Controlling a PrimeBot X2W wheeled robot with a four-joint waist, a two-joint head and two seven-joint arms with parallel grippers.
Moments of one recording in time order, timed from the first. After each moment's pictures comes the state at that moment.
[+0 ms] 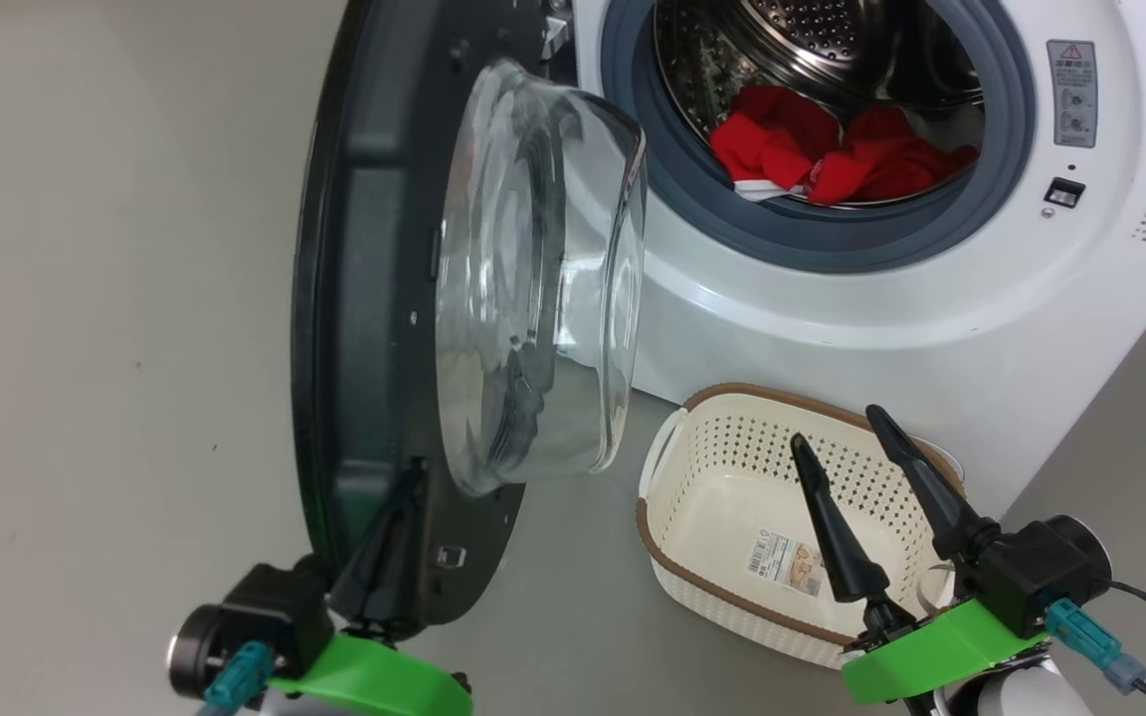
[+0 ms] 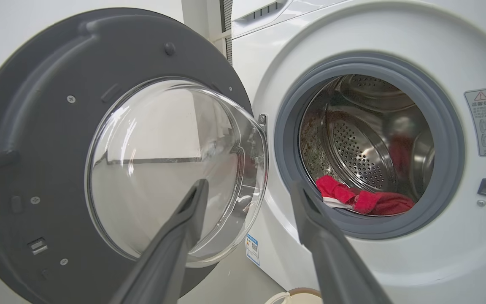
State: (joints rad) left arm -0.15 0.11 -0.34 -0.01 -0.34 0.17 -0.08; right arm -0.07 -0.05 0.14 0.09 0.21 0.13 -0.26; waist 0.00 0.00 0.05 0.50
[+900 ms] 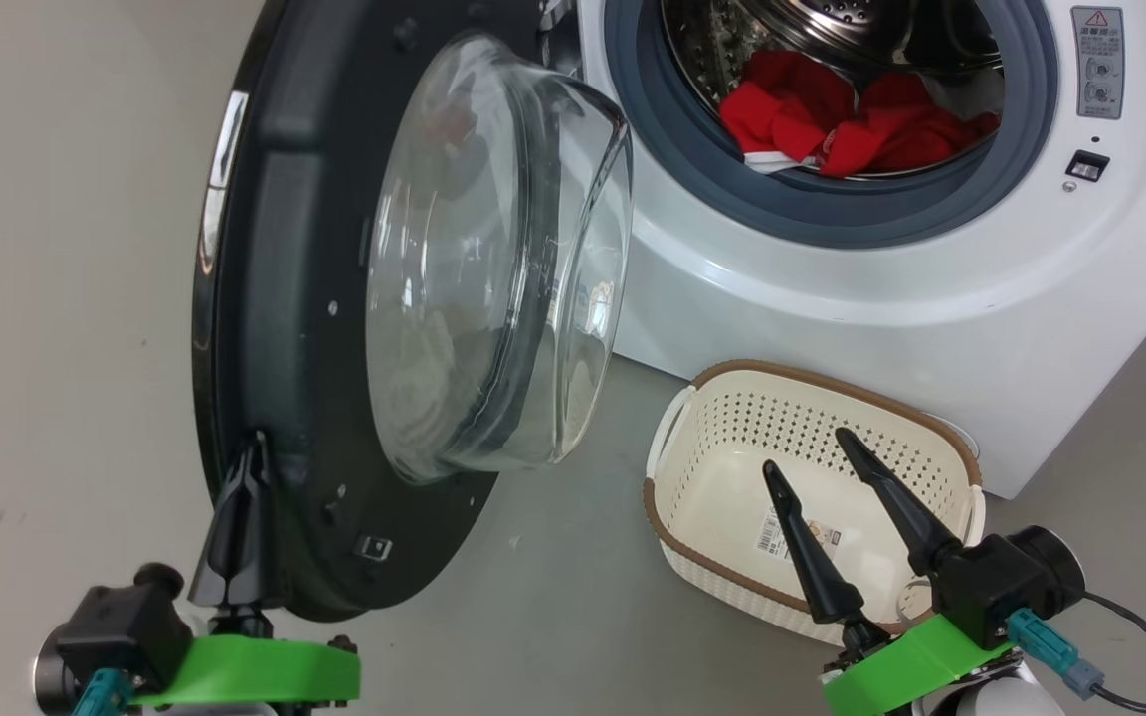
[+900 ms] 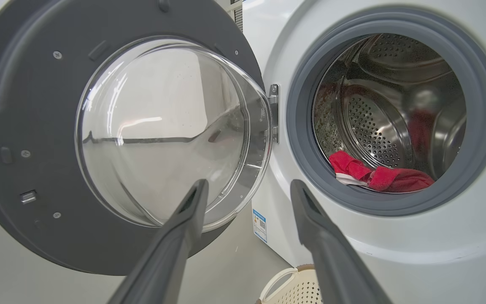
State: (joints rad) left arm -0.13 0.17 -0.19 -0.01 -0.38 0.23 -0.19; right arm -0.07 -0.05 0.18 0.13 0.17 0.13 -0.26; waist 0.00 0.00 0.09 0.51
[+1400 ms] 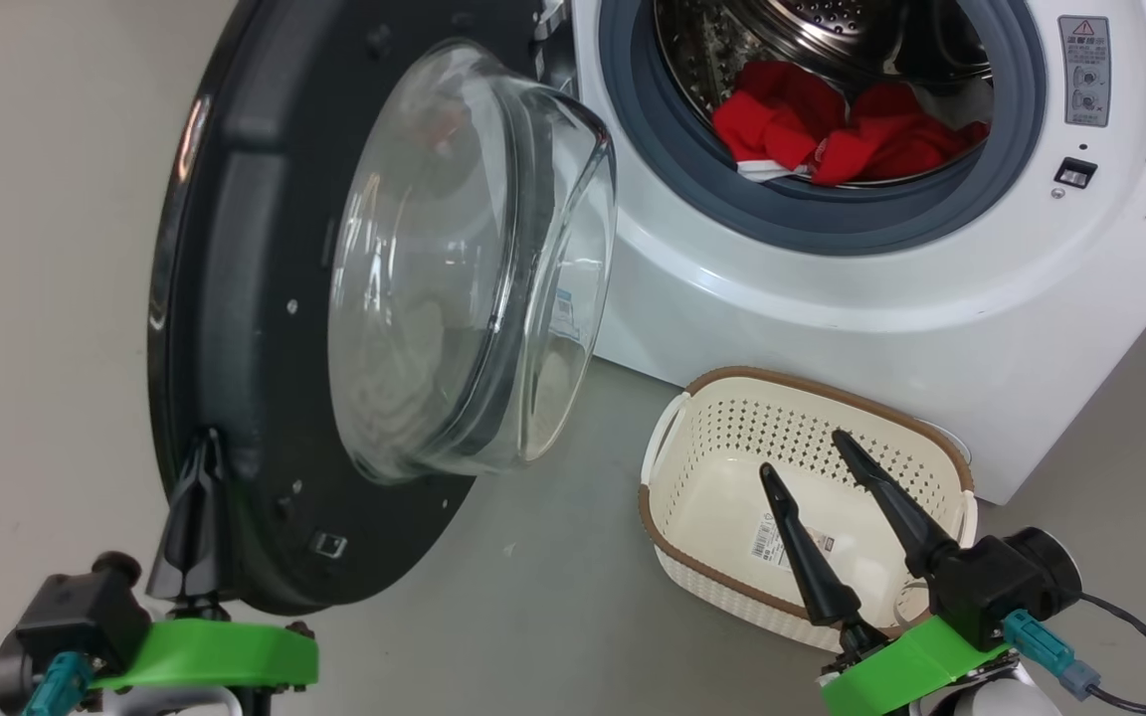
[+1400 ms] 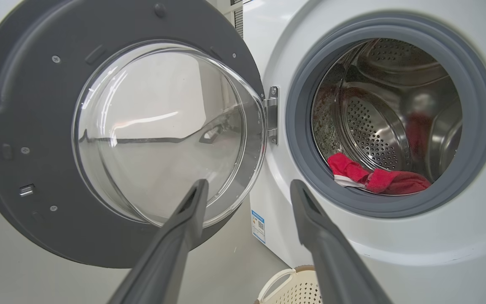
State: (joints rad) left arm -0.15 0.19 -0.15 0.06 -0.40 0.23 -0.20; right arm -0.07 -0.05 0.19 0.14 0.17 0.13 -0.26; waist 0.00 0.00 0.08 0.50
